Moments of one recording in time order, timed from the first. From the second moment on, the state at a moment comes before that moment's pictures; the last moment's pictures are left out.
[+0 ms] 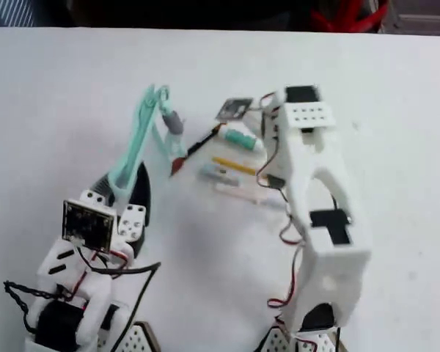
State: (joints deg) left arm 11.3 -104.0 73.1 51.2 -4.4; right arm -8.1 21.3 -15.3 96.8 62.7
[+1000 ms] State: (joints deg) left arm 11.1 -104.0 73.3 55.3 -1.0; right arm -44.7 -34.9 -15.3 69.0 -3.1
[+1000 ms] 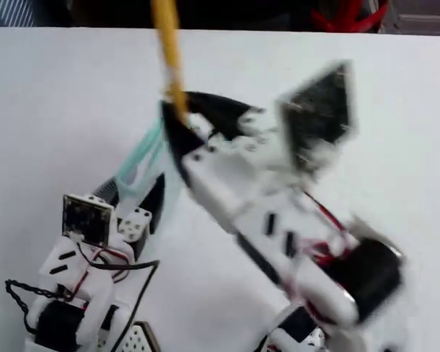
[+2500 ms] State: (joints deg) left arm 7.4 -104.7 73.6 55.3 2.3; right arm -47.6 -40.1 36.0 12.9 -7.8
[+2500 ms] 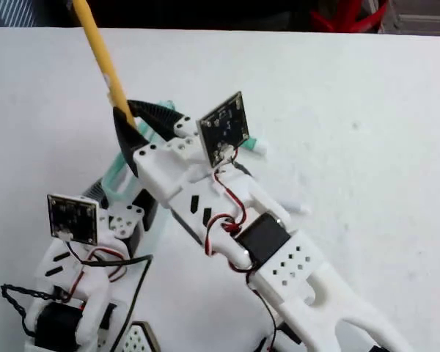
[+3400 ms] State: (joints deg) left arm 7.6 -104.7 76.2 51.6 2.3; right arm -47.6 -52.9 46.0 23.8 -4.8
